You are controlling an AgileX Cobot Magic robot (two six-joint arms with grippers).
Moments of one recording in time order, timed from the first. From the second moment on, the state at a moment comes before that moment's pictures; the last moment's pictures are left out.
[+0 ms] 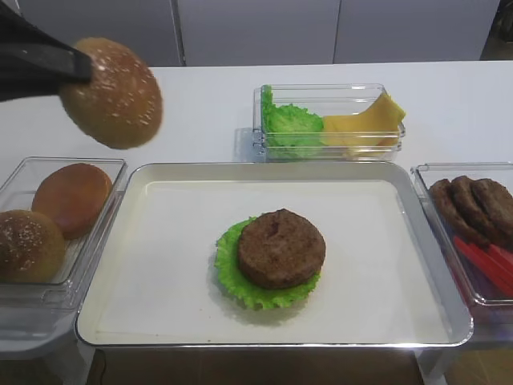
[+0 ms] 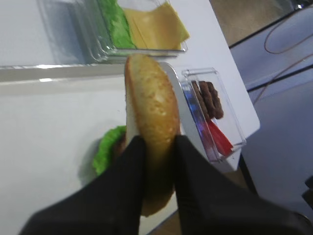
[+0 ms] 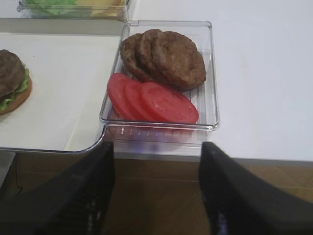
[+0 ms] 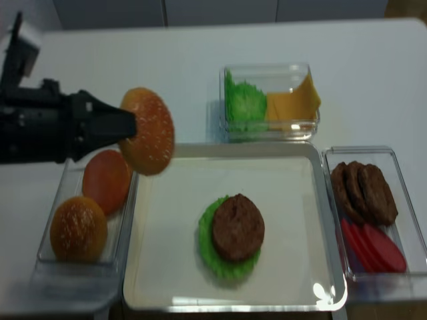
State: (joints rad) left arm 0.05 1.19 -0.91 -1.12 1.07 0.58; right arm 0.08 -0.02 -0.48 0.10 1.14 -0.01
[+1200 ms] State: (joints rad) left arm -0.39 1.49 -0.66 -1.75 0.89 0.86; right arm 0.08 -0.02 -0.48 0.10 1.14 -0.01
